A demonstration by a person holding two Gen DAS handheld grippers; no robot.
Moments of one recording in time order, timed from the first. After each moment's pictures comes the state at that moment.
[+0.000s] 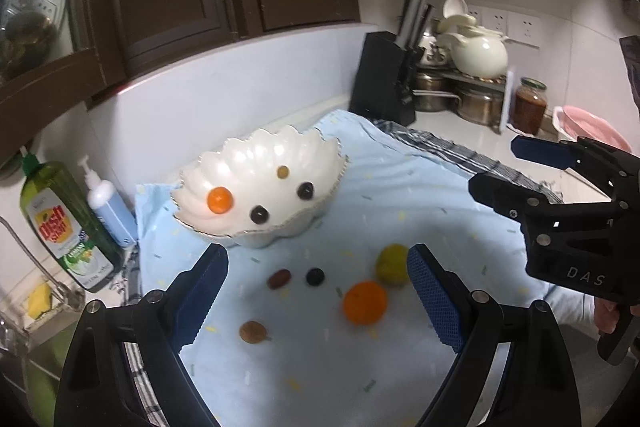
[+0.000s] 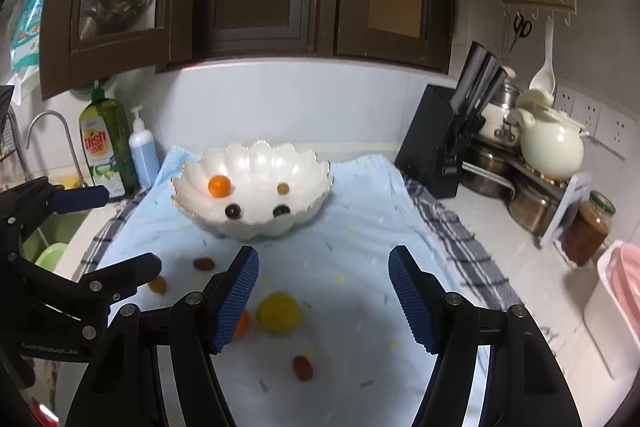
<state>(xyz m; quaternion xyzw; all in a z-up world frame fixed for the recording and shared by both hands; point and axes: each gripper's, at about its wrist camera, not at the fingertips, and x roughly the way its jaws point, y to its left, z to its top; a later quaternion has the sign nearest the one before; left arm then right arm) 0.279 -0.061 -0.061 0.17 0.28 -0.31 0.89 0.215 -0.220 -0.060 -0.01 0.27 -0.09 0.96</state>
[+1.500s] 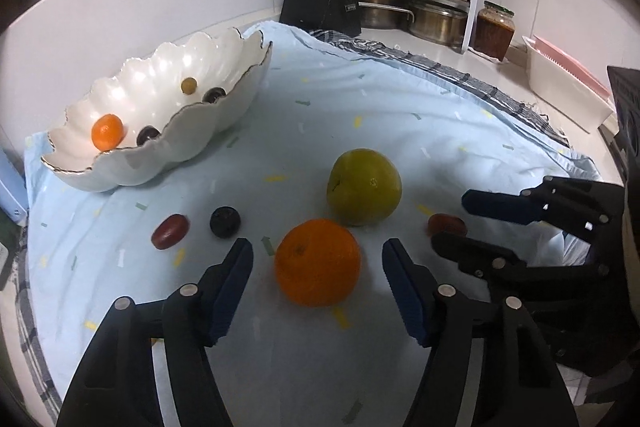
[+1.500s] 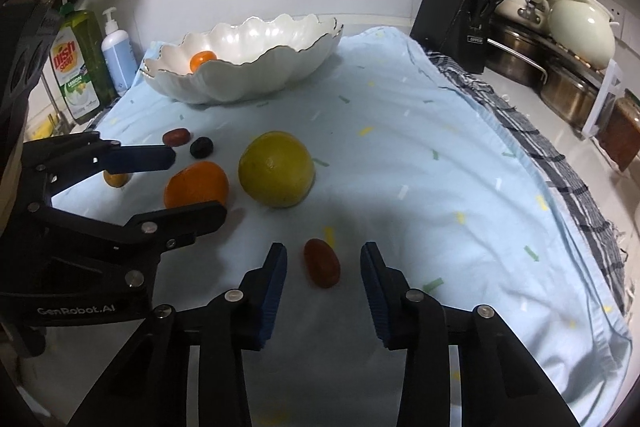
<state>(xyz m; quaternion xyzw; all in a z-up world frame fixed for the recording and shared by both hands) 0.320 -0.109 -0.175 0.19 0.38 -0.41 0.81 0.233 -0.221 -0.192 0.04 0.41 -0.08 0.91</state>
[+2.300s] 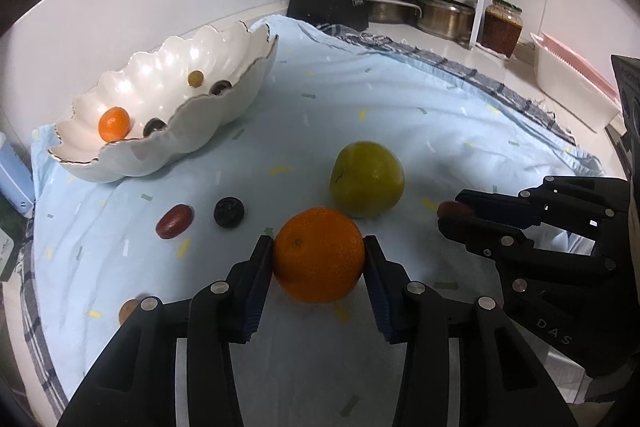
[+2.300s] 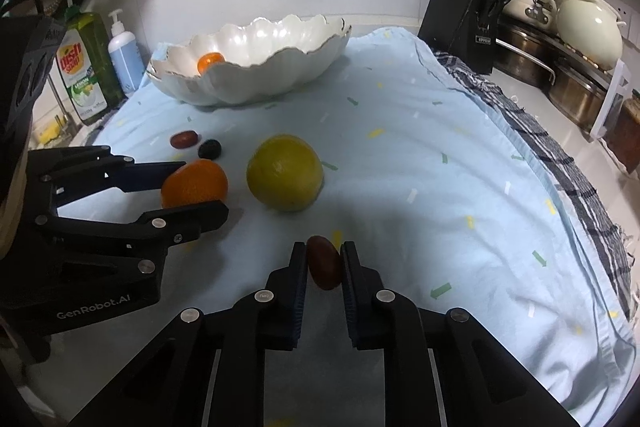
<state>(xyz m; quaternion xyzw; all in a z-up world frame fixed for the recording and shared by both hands) 0.316 -0.108 -0.170 0.19 0.38 -0.39 0.82 0.233 -0.222 -0.188 0.04 0.41 -0.07 0.91</state>
